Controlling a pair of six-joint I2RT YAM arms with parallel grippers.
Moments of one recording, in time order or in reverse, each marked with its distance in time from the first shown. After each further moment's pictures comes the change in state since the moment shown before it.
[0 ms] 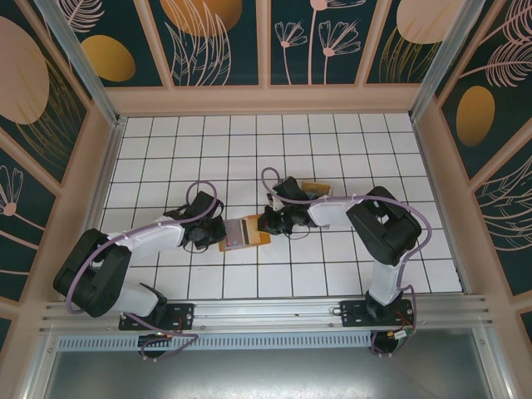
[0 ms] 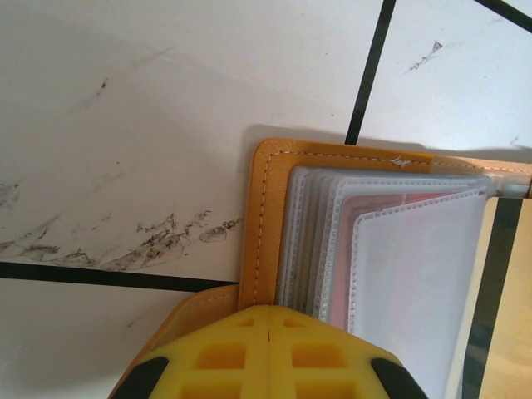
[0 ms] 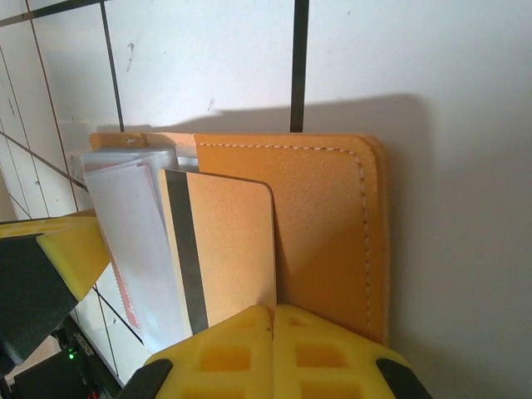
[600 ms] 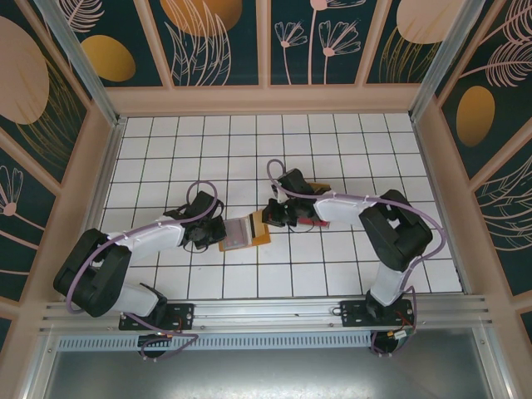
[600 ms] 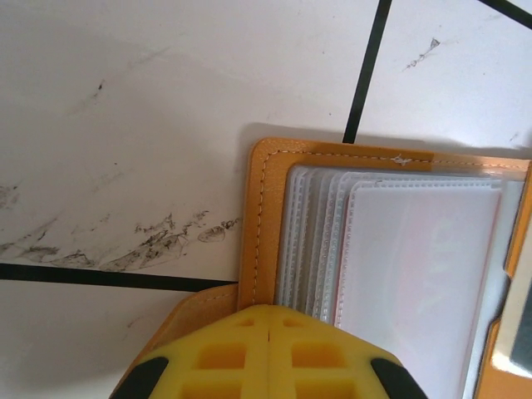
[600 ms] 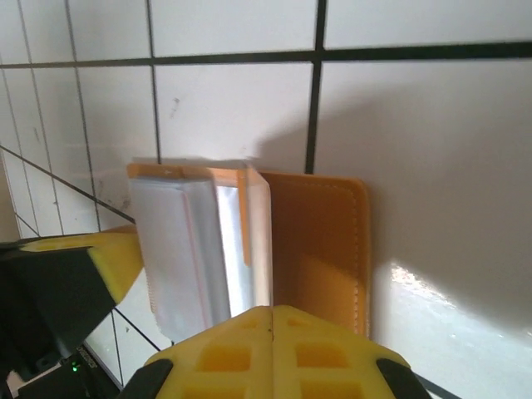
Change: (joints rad) left arm 0.000 0.000 0.007 -0.011 0.000 0.015; right arm -0.032 -0.085 0.053 -0.119 0.059 -0.051
